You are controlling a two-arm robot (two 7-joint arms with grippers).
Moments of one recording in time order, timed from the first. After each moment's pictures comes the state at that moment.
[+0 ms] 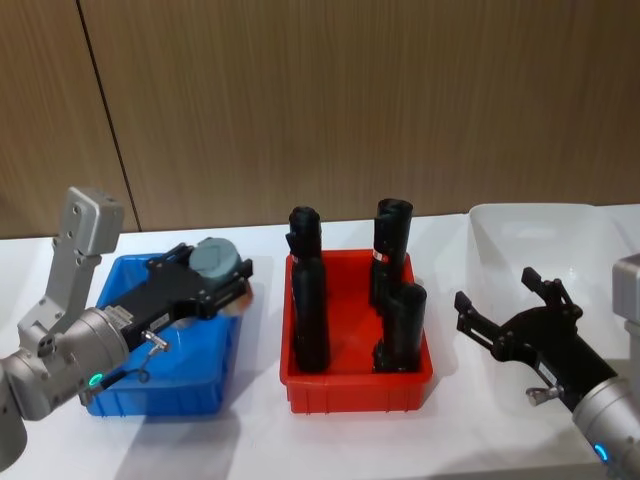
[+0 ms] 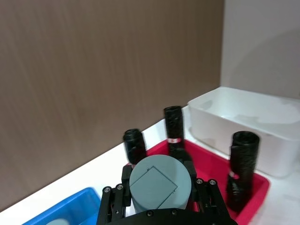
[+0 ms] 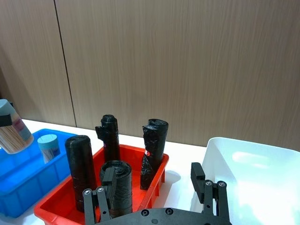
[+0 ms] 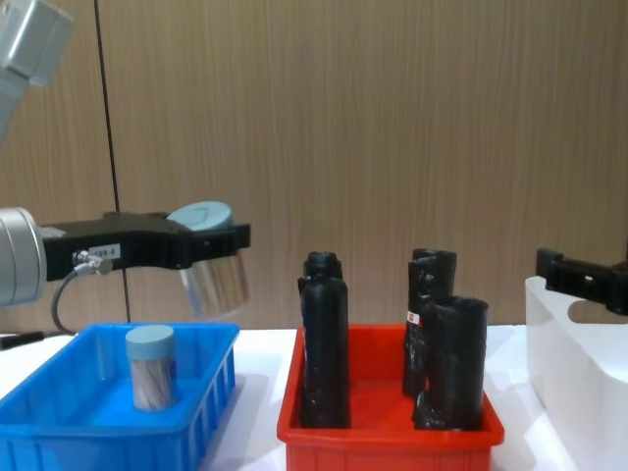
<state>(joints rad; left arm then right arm) -0.39 0.44 0.29 -1.40 -0.43 0.08 -0.52 -0.01 0.34 -0.23 -1.77 0.29 0.03 0.07</state>
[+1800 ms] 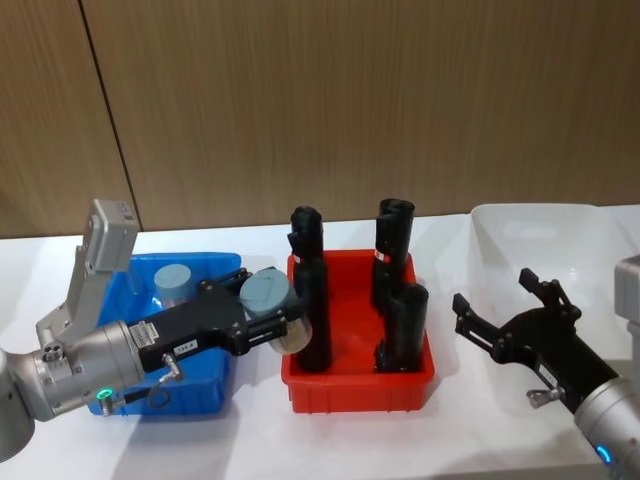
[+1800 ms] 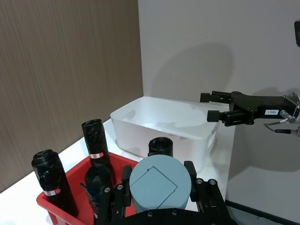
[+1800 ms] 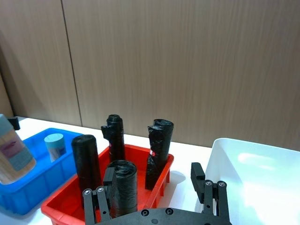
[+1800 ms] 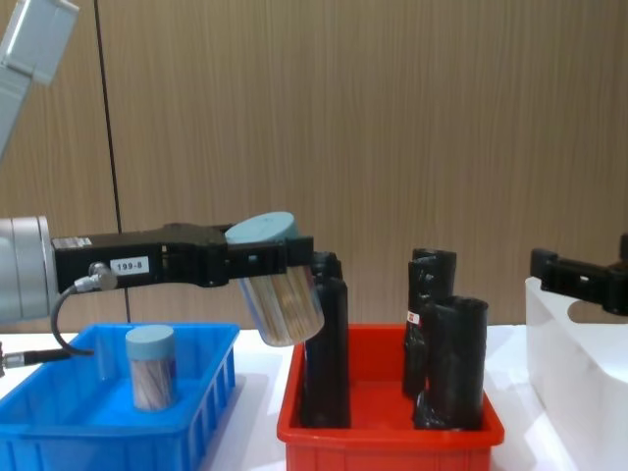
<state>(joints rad) -0.45 0.44 0.32 -1.31 -0.50 0.06 -0.90 -0.02 0.34 -0.22 -1.77 0.29 0.03 0.09</state>
